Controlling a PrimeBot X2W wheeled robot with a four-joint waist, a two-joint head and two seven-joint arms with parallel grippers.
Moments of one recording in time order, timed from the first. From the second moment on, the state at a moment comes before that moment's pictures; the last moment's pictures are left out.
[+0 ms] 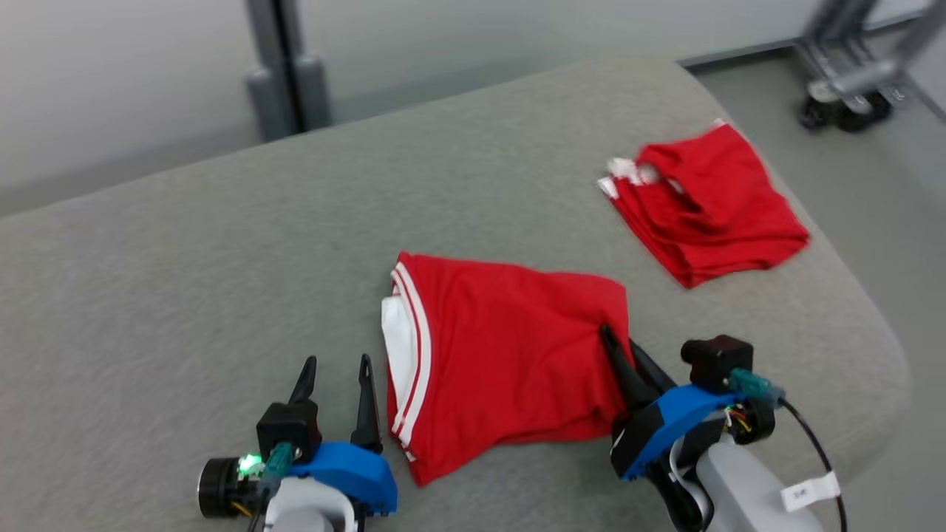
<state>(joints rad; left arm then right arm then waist) -0.20 0.05 -0.34 0.53 -0.30 0.15 -0.26 -0.44 -0.05 0.34 0.76 0.42 0.13 -0.26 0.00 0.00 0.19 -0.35</state>
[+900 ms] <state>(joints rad) -0.30 0.05 -0.37 0.60 -0.24 0.14 -0.26 -0.74 -0.25 0.30 0.82 0.27 0.13 -0.26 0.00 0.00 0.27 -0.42</state>
